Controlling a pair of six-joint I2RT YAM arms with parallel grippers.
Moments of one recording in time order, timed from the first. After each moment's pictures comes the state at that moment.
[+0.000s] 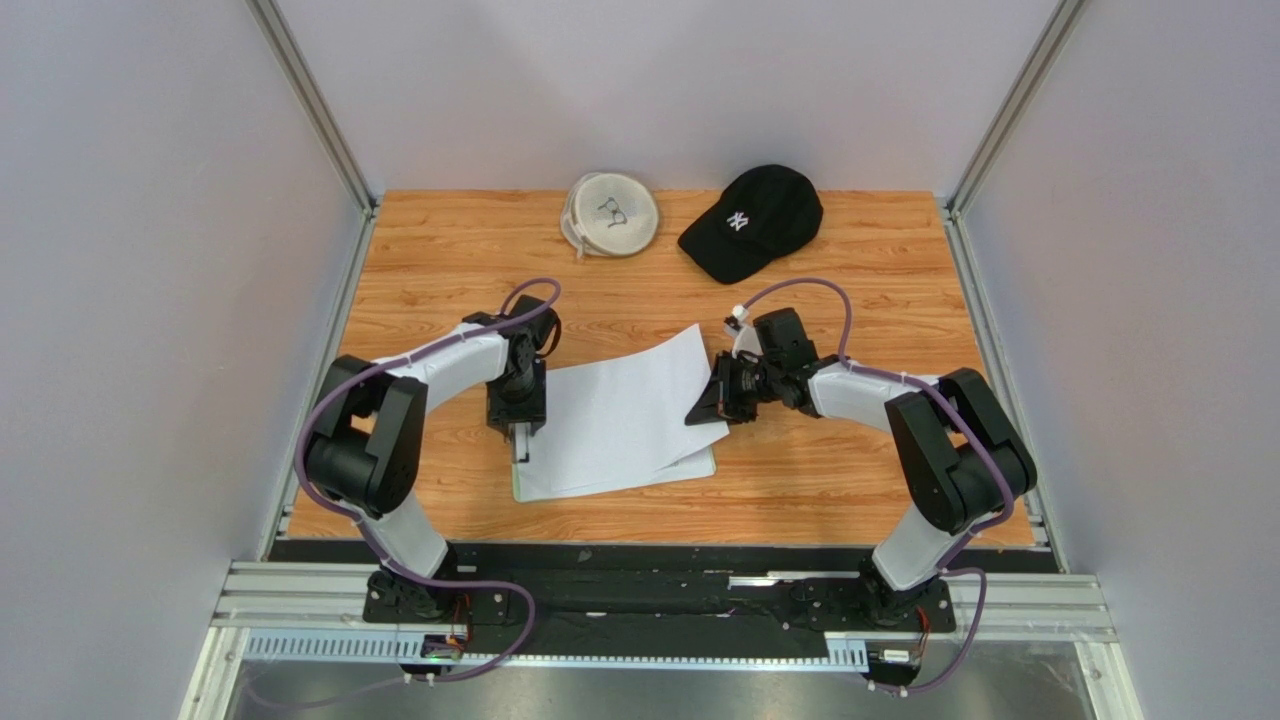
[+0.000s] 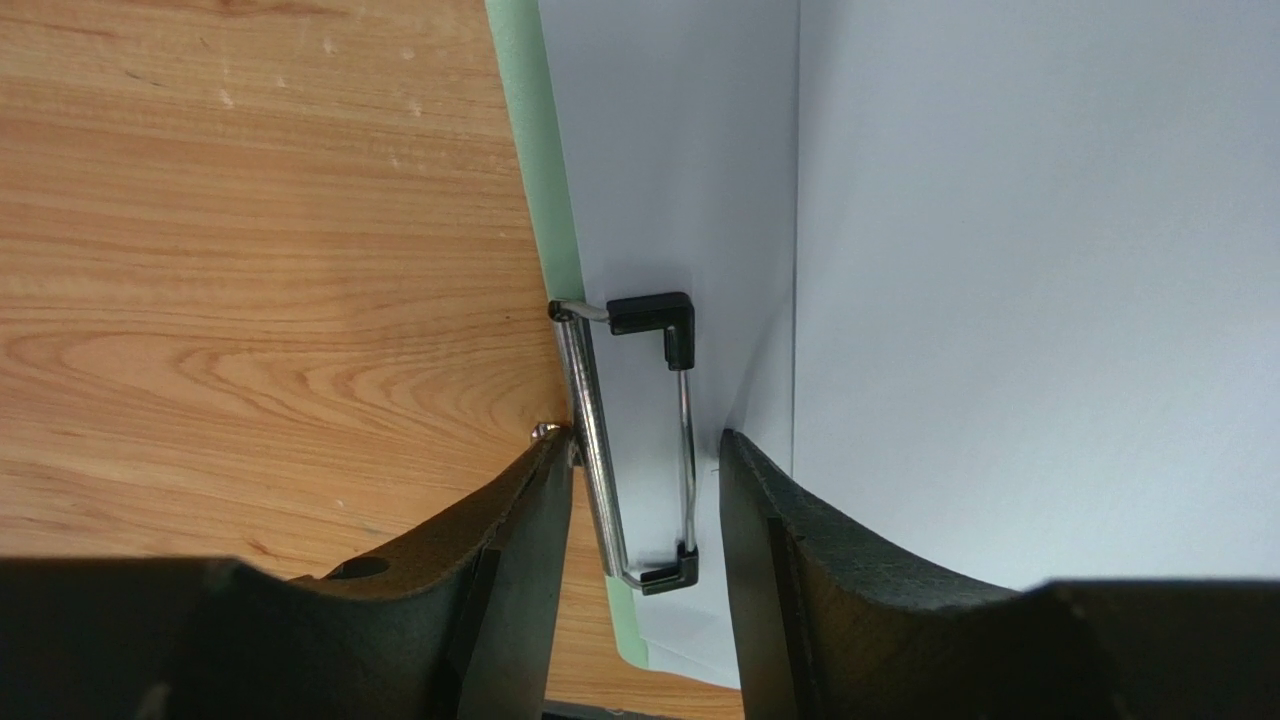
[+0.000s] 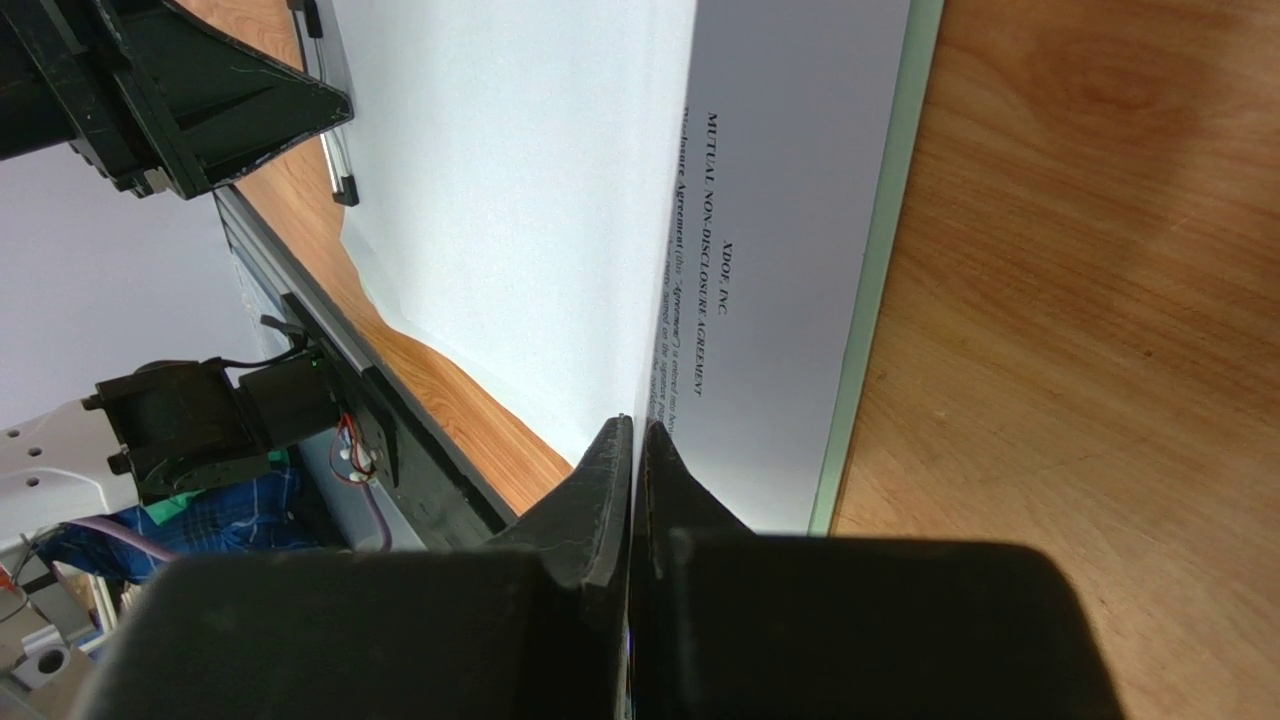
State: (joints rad) left arm -0.39 1.69 1.01 -0.76 -0.17 -0.46; right arm 0.43 1.66 0.80 -0.02 -0.64 0.64
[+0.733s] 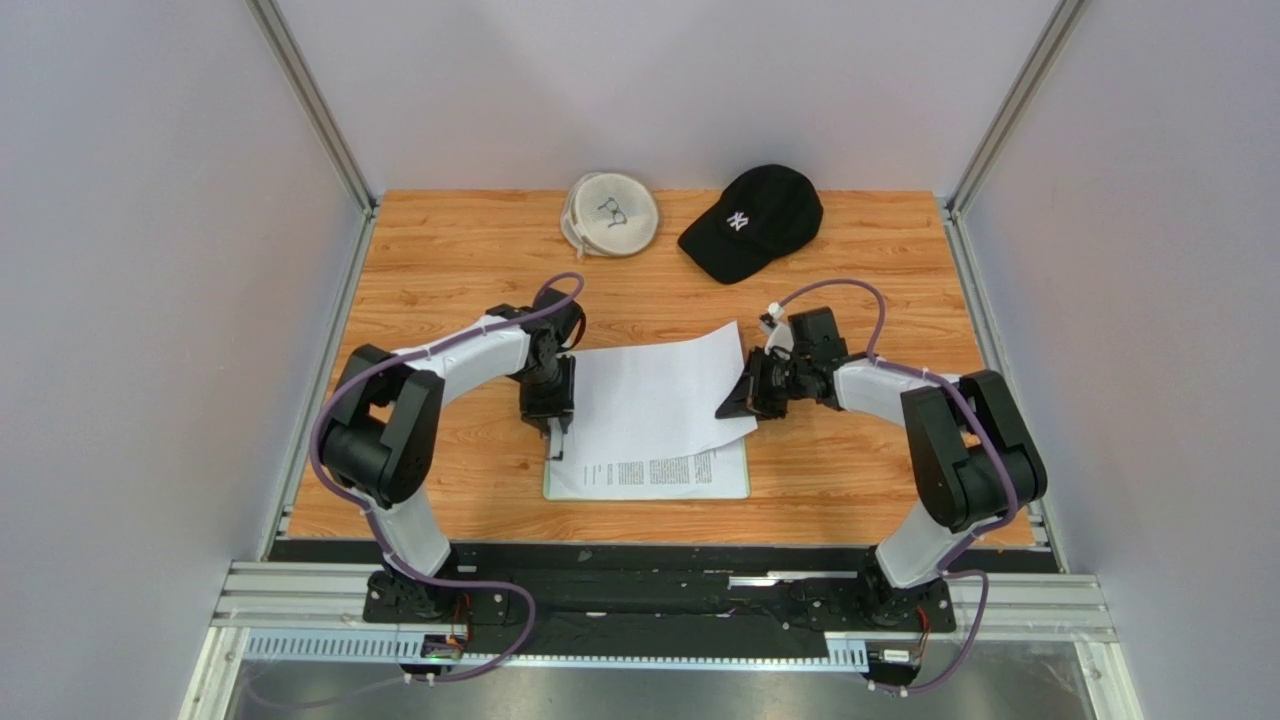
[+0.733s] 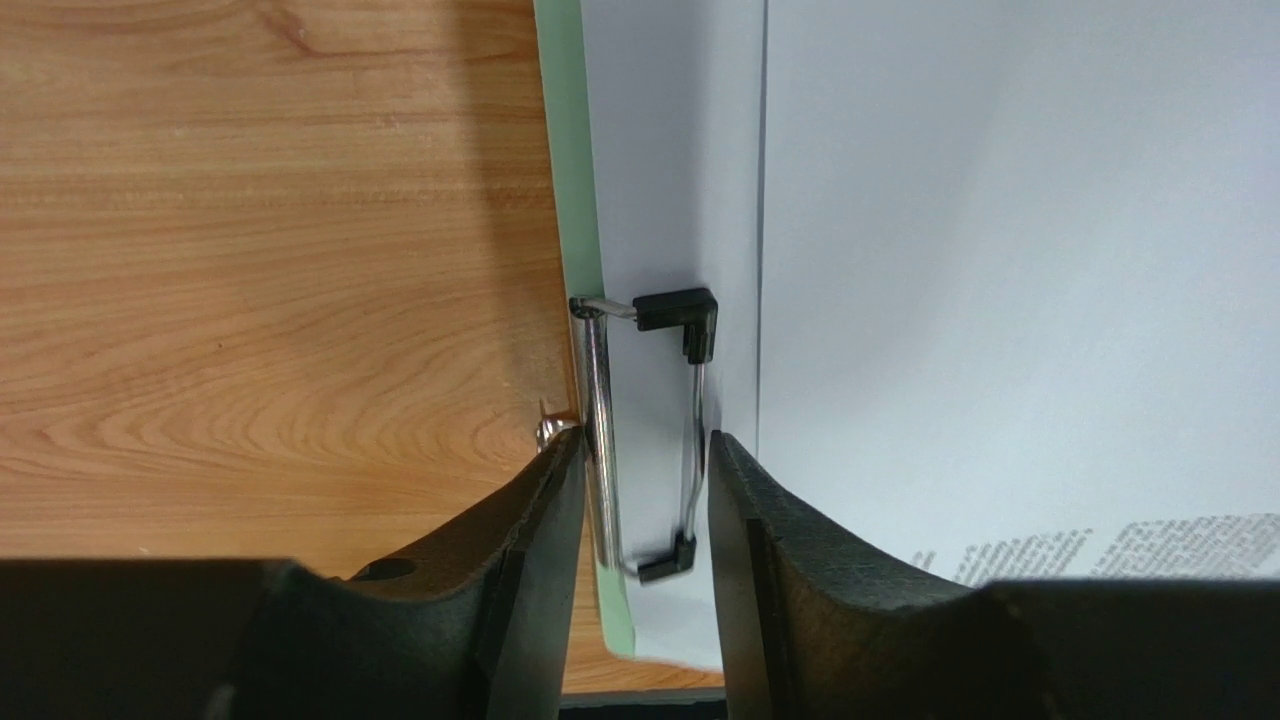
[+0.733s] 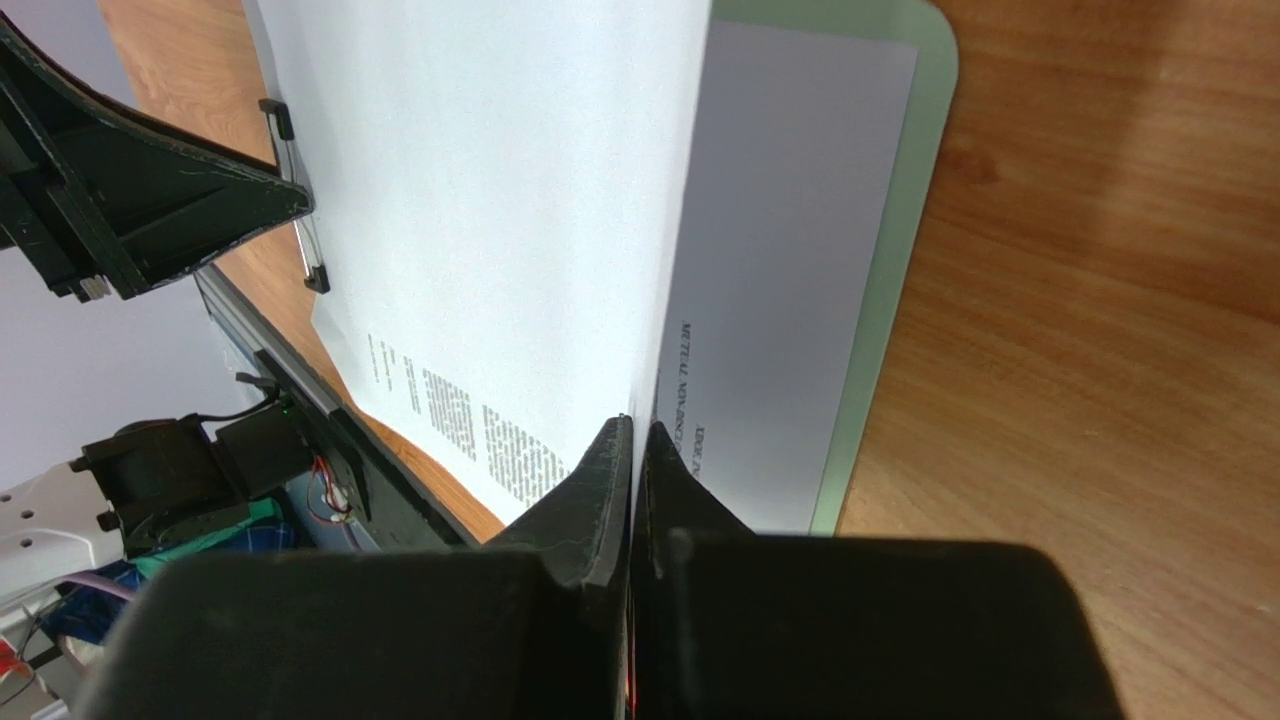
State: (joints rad) left arm -0.46 1.75 1.10 -0.76 0.00 -0.48; right arm 0.28 1.65 0.78 -0.10 -0.64 0.56
